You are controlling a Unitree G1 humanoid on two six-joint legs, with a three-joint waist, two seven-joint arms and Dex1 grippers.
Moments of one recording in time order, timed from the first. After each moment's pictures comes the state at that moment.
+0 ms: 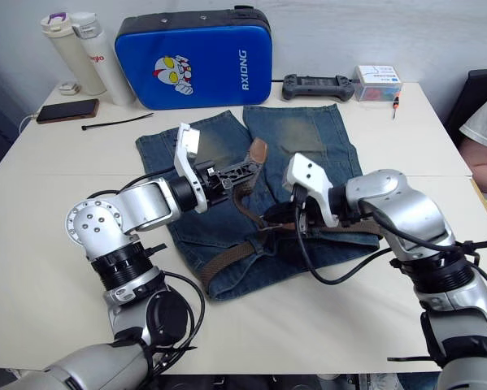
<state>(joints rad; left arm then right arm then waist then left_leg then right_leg) -0.88 -0.15 0.63 -0.18 -1.01 1.62 0.21 -0.73 -0.77 0.28 -0.15 0.43 0.75 1.12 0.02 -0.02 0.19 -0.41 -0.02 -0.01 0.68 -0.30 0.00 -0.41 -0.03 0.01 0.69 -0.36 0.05</state>
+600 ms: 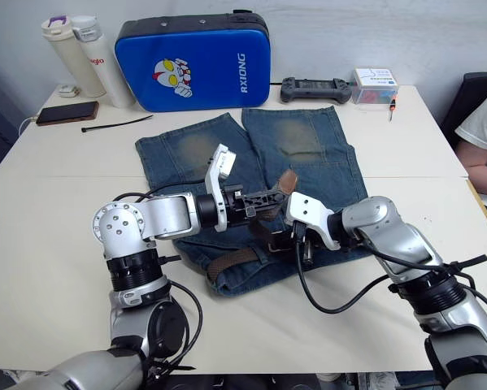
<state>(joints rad) -0.81 -0.09 0.39 -0.10 -1.10 1.62 0.19 -0.60 -0.78 0.35 -0.14 0.23 0.59 1.14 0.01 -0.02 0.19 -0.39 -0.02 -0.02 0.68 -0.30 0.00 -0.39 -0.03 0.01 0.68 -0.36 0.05</state>
